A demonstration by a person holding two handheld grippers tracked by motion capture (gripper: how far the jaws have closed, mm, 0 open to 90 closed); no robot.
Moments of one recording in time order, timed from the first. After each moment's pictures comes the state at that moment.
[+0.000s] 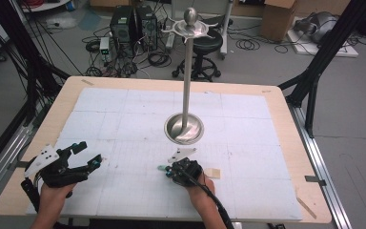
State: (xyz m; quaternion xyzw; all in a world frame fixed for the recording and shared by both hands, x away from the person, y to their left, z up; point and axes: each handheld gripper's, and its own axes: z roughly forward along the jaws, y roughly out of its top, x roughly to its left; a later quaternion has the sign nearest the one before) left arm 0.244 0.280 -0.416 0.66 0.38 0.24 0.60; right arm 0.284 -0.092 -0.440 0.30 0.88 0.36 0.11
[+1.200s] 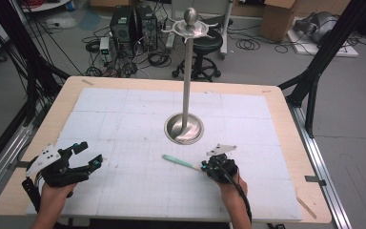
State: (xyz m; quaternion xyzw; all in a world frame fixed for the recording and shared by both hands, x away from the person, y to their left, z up) left arm 0.245 0.279 -0.417 0.66 0.38 0.23 0.60; right arm 0.282 -0.187 -0.436 0.40 0.84 0.32 0.15
